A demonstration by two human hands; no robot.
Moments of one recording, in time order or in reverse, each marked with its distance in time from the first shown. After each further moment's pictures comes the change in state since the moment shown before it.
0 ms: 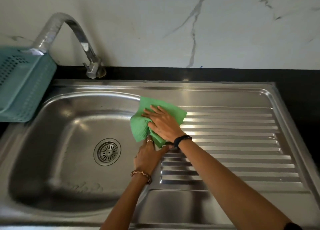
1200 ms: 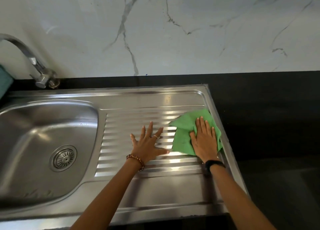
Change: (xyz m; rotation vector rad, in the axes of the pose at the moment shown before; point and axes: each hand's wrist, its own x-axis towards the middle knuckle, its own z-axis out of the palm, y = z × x) left_hand -0.024 0.127 0.120 0.548 -0.076 0.429; right_hand -0.262 0.179 -0.056 -0.058 0.192 0.763
